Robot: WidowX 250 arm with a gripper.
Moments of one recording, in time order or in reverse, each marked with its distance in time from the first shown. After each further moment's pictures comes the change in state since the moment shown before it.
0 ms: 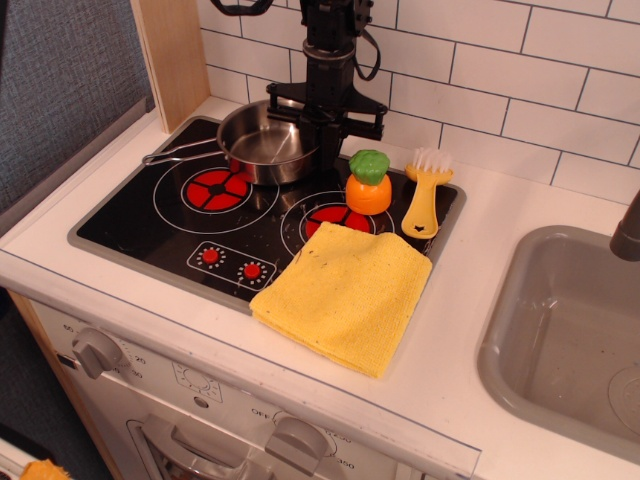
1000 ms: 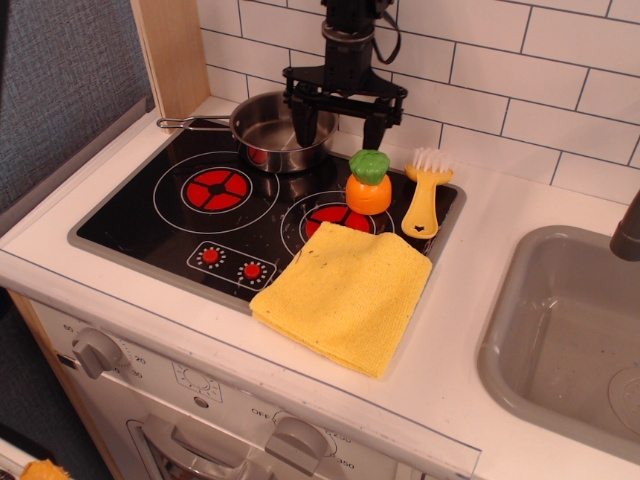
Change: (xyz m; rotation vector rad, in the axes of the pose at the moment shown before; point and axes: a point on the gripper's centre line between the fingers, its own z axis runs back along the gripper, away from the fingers) arm 0.010 -0.009 0.013 0.015 -0.033 0.012
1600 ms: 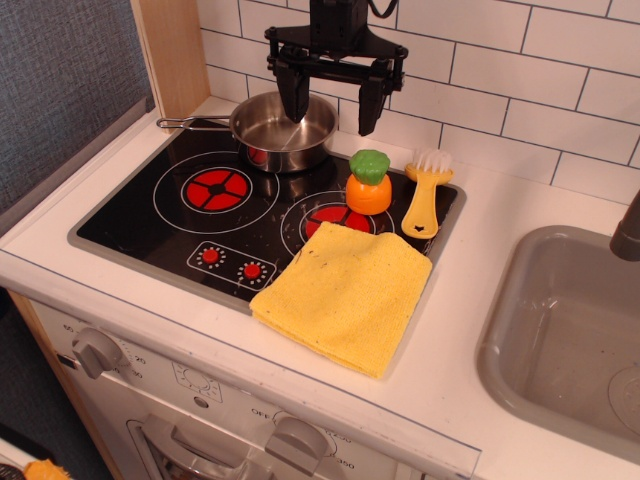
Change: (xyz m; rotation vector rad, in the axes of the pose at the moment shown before) arm -0.031 -0.004 0.054 -0.041 -0.039 -0.023
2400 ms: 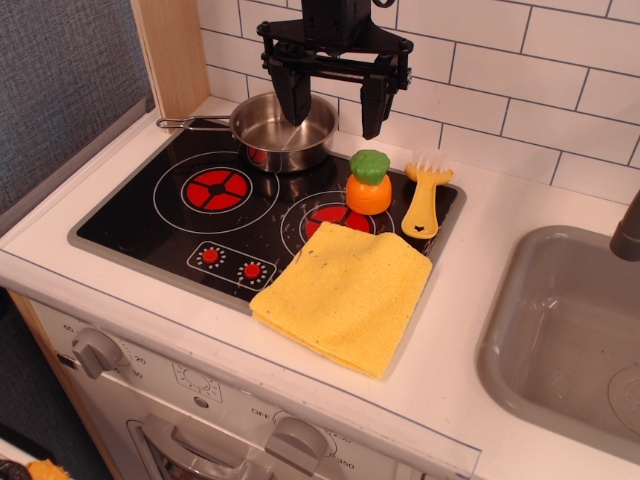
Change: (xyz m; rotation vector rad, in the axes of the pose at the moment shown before) arm -0.037 -0.013 0.034 -0.067 -0.037 -0.067
